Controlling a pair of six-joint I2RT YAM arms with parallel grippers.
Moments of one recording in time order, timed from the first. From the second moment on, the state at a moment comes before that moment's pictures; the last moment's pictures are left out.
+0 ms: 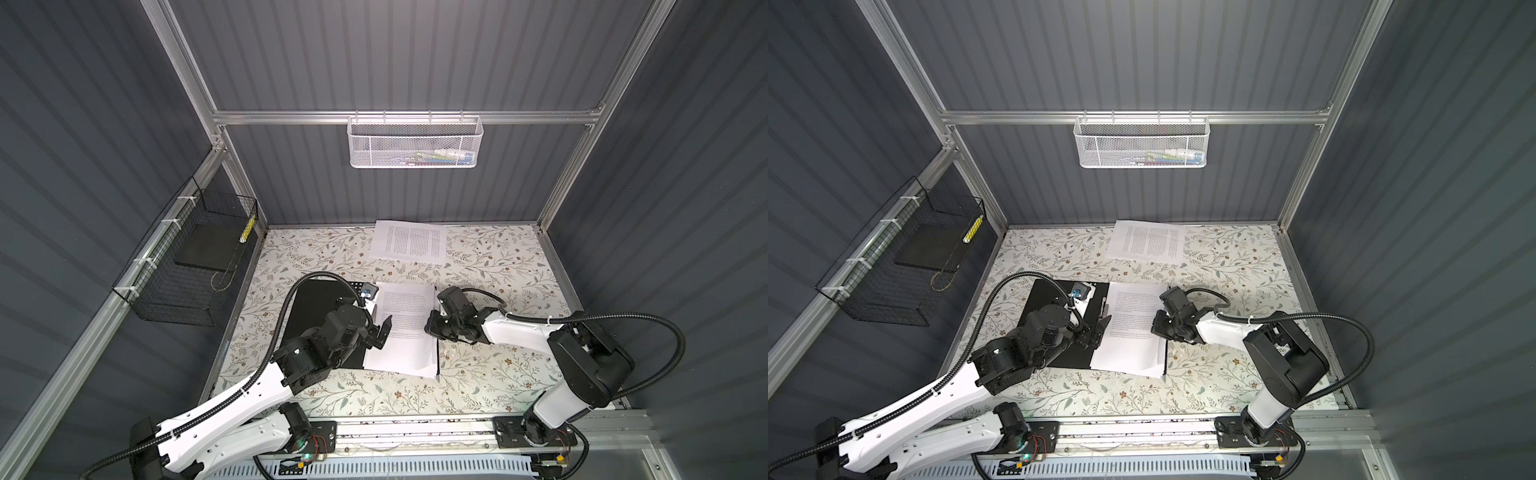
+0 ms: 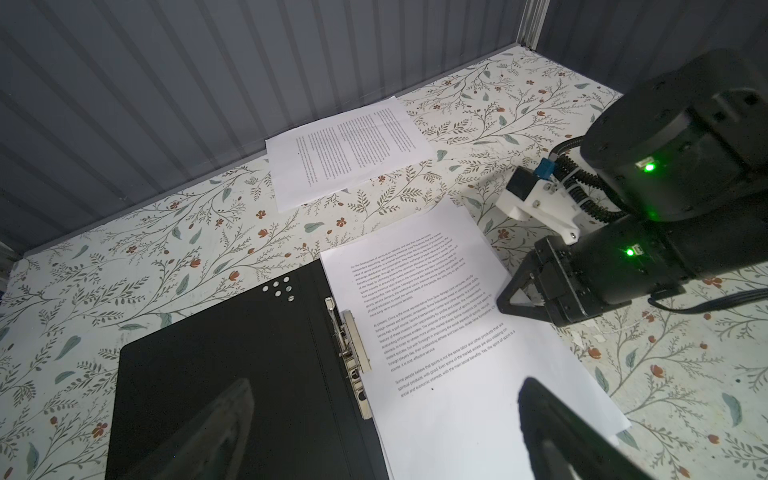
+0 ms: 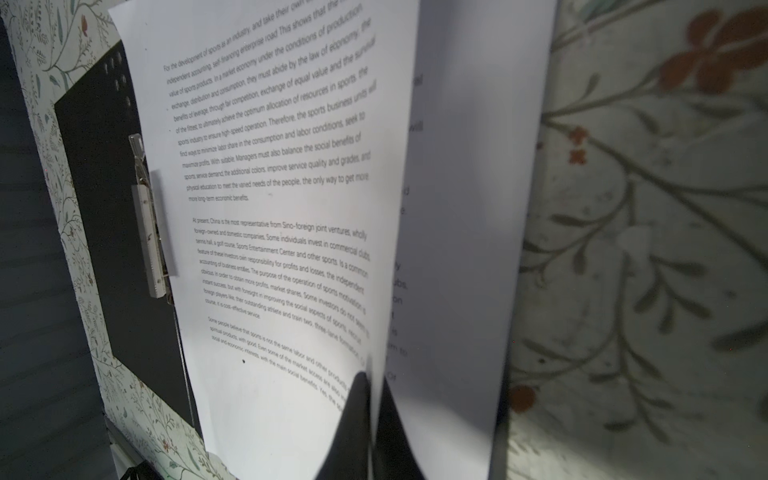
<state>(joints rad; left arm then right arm) -0.96 0.89 0.79 -0.43 -0.40 -0.11 0.66 1.61 0.77 -0.10 -0.18 0.92</state>
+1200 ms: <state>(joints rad) -0.96 0.89 0.79 -0.43 -0.26 -0.10 0.45 1.84 1.10 -0.32 -0.18 0.72</state>
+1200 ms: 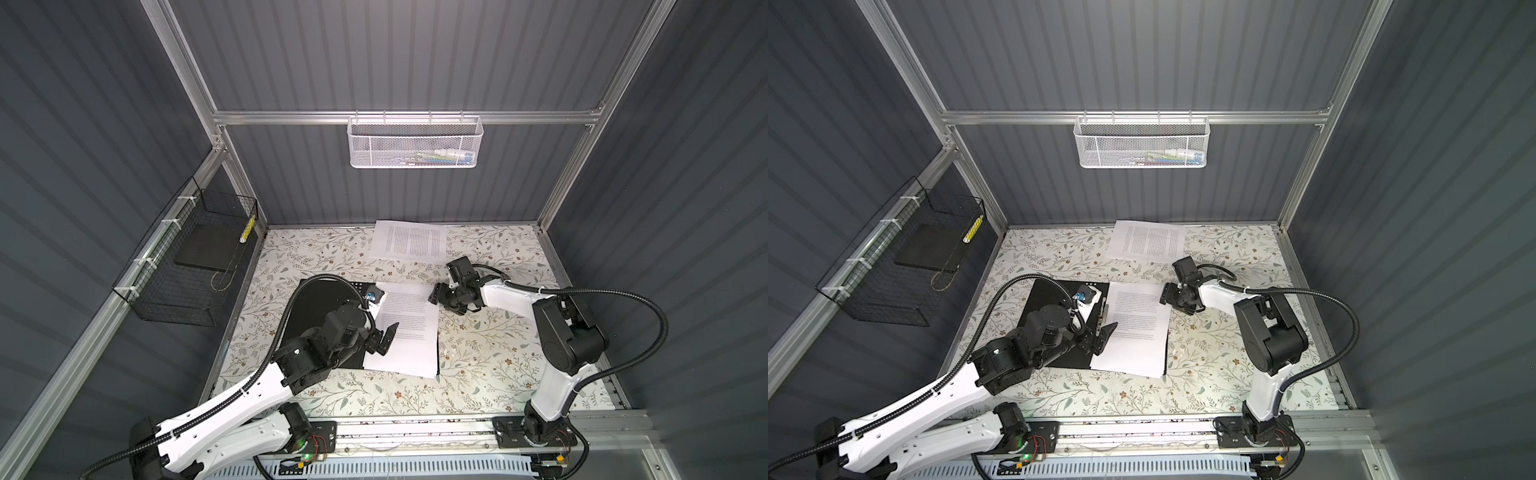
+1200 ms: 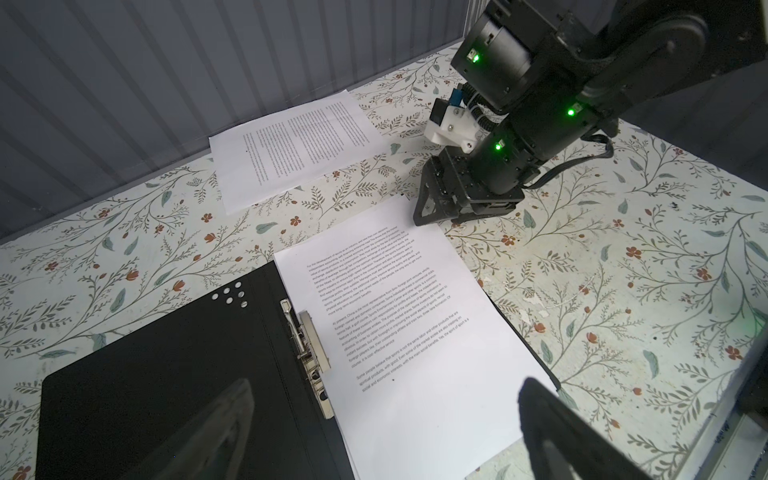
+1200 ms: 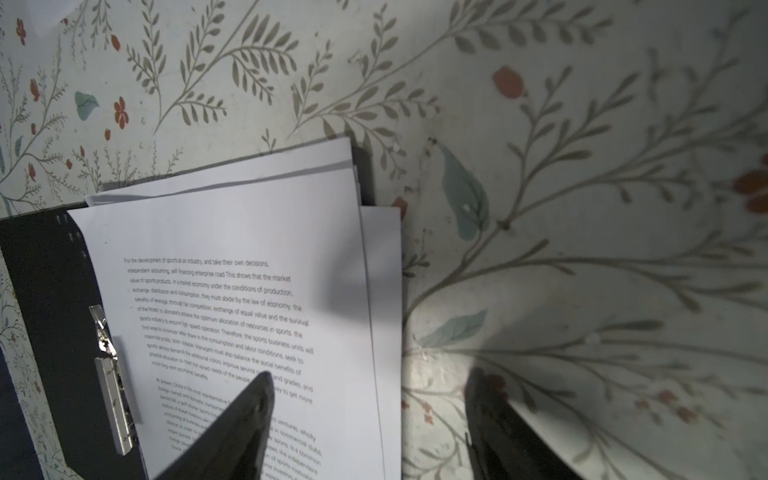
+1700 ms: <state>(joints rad) -0.96 0.89 0.79 -0.43 -0.26 -0.10 0.44 1.90 1.18 -0.31 -0.22 0.73</state>
